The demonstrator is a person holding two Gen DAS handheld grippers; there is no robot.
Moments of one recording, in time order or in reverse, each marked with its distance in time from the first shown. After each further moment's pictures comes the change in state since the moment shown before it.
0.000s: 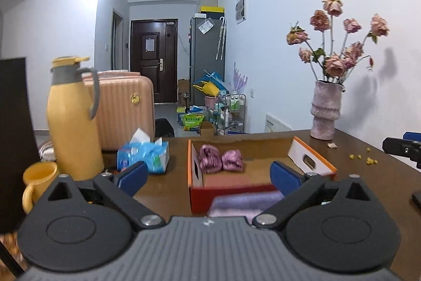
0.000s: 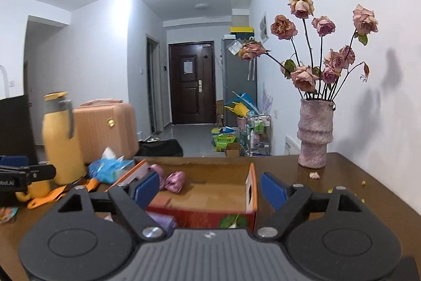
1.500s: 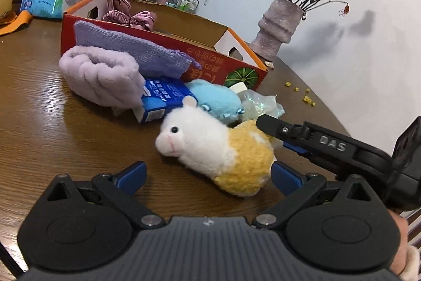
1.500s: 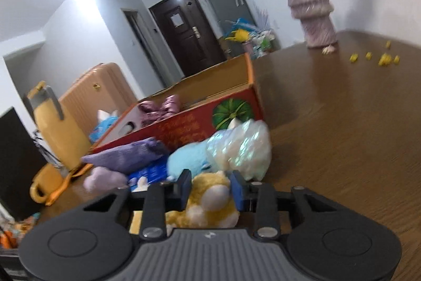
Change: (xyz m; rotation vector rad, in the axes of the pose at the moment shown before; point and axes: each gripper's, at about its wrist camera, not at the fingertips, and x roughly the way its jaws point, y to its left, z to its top) left arm 0.092 -0.087 -0.103 -0.280 0.436 -0.316; right arm 0.088 -0.064 -0.117 0.394 0.275 0.161
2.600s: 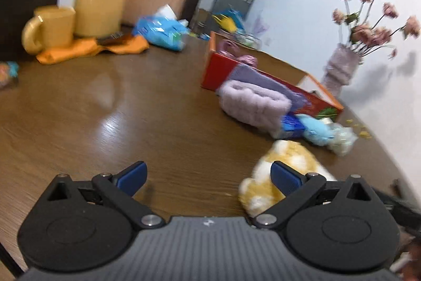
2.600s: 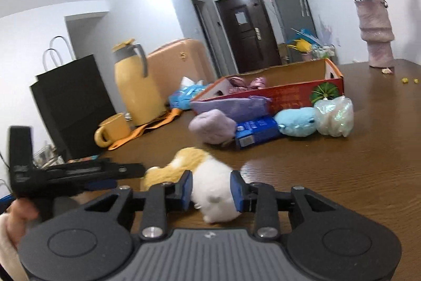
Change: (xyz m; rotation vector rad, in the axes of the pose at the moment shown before) left arm -0.114 0.100 -0.035 -0.115 -0.166 0.202; right arm -0.073 0.096 -0.075 -0.237 0.015 0.160
